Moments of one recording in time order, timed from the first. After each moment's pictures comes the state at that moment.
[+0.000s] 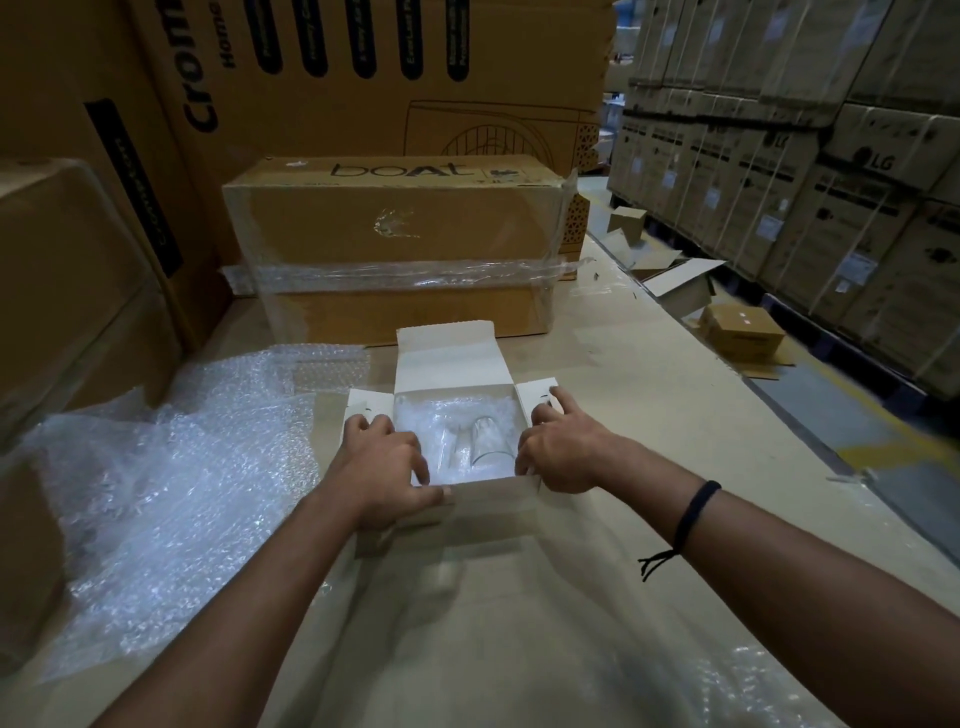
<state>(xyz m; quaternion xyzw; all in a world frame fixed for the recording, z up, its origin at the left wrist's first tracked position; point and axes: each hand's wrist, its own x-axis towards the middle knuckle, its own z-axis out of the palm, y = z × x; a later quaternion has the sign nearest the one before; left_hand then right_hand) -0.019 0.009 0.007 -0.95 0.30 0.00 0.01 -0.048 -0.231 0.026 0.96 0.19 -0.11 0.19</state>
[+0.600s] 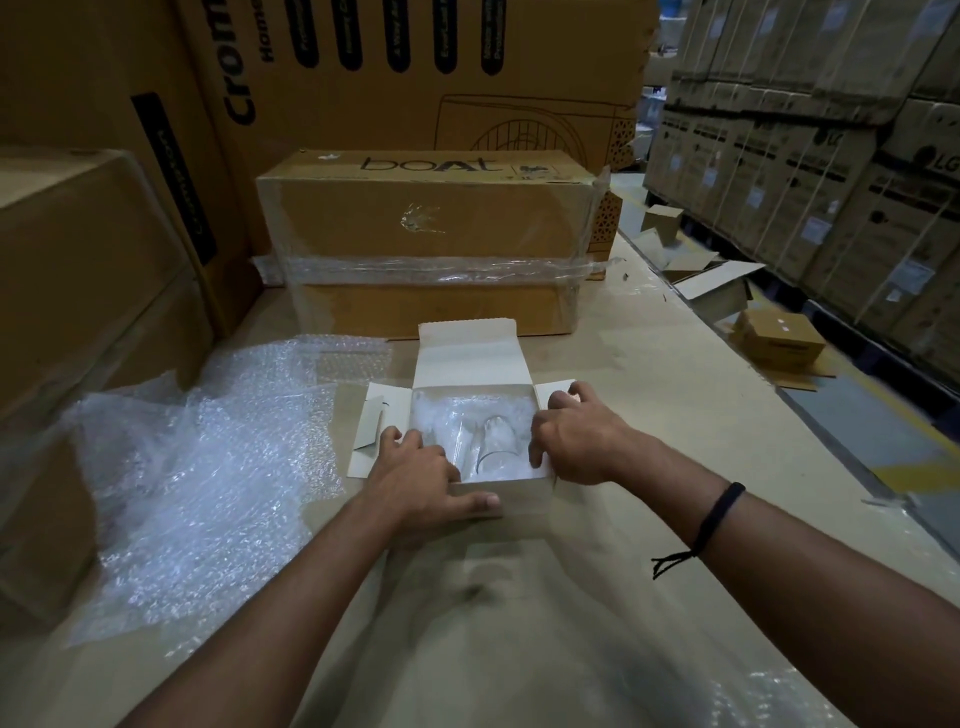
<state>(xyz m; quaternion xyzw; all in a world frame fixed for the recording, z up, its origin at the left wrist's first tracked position) -0.027 -0.016 -0.010 -0.96 0.26 0.05 0.03 -0.039 -0.233 0.037 0.96 0.21 -0.08 0.17</state>
